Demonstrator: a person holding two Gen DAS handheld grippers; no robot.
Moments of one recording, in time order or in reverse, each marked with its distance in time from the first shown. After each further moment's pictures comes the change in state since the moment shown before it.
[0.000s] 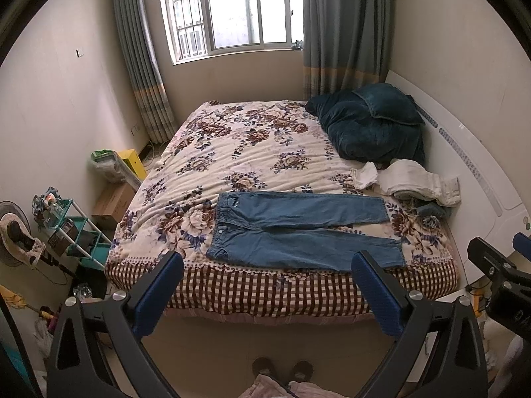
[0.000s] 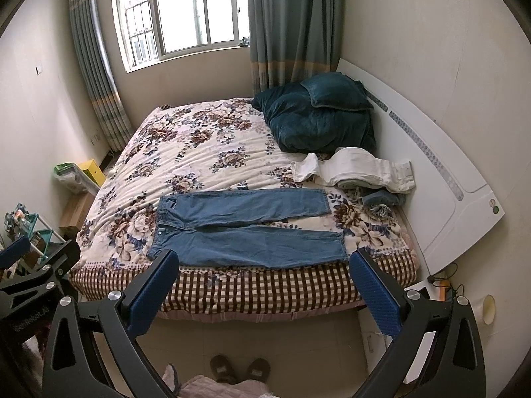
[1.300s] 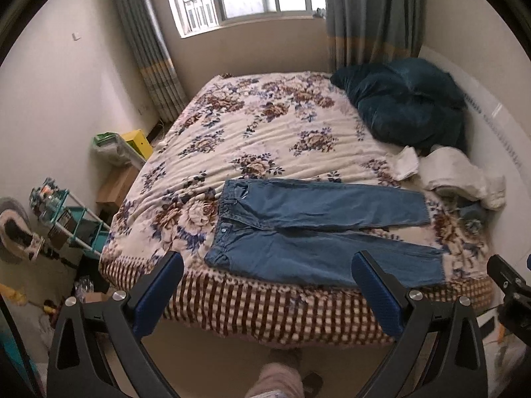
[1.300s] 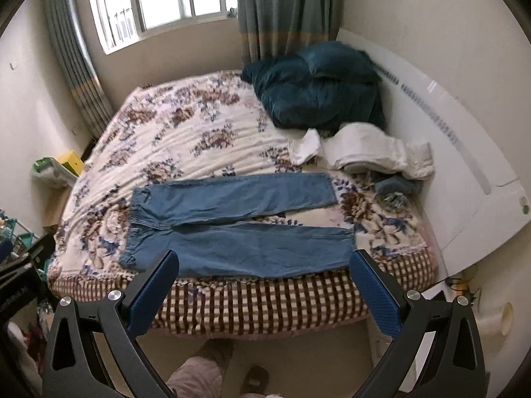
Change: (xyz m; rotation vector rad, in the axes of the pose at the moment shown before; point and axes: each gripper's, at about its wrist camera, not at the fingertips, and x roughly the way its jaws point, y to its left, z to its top) left arm 0.226 -0.018 0.041 -0.016 0.120 0.108; right arm 0.230 0.011 0.038 0.030 0.124 -0.038
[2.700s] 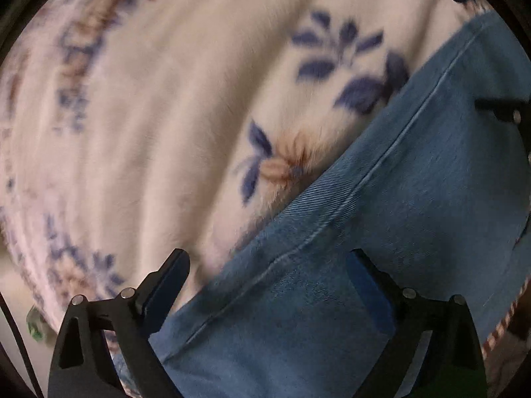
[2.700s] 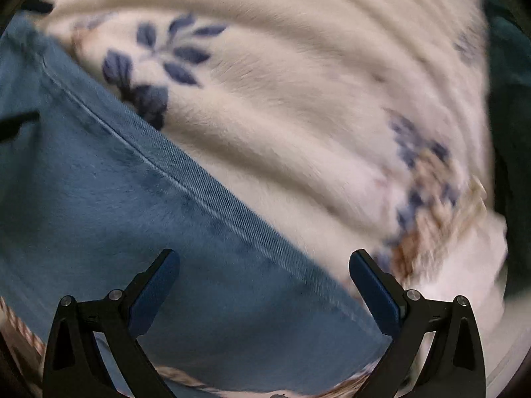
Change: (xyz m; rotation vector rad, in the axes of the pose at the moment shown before) left arm 0.694 -0.182 0.116 0.871 0.733 -0.262; right arm 0.874 0.086 0.178 -0.928 0.769 0.022
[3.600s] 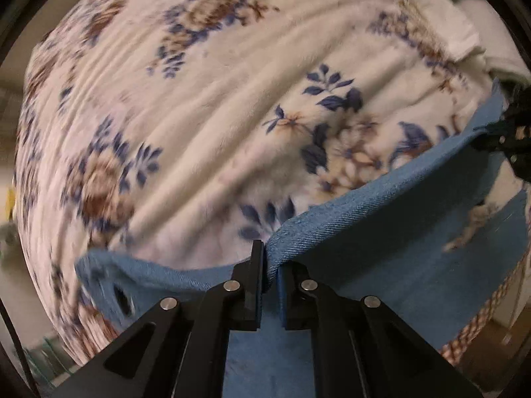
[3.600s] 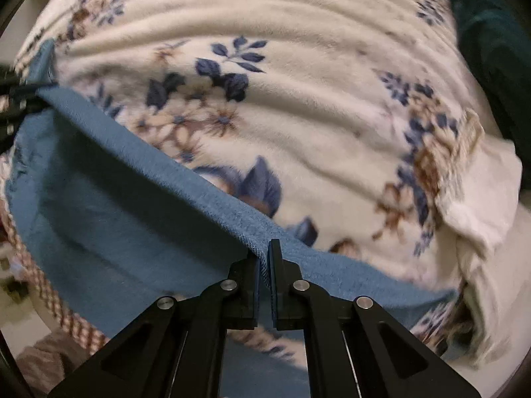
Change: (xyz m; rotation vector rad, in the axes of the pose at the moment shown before) left arm -0.155 -0.008 -0.177 -0.352 -0.236 -0.034; right arm -0.042 -0.025 -0.143 0.231 -0.143 0.199
